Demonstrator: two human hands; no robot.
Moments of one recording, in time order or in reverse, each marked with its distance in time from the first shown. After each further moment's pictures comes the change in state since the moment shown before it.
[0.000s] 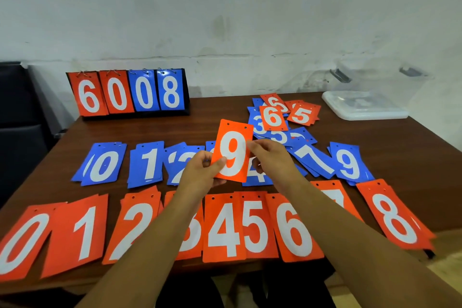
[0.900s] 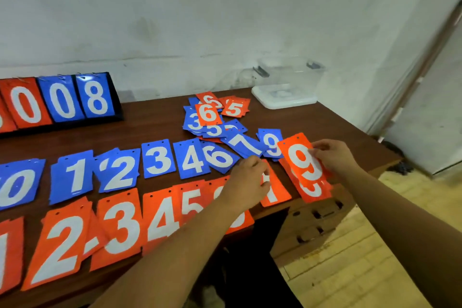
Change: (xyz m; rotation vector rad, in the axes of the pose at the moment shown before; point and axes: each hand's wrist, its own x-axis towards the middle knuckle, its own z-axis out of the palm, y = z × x) left_hand -0.076 -0.003 0.174 0.811 -0.486 0.792; right_hand -0.076 0.084 -0.248 -0.235 0.477 0.186
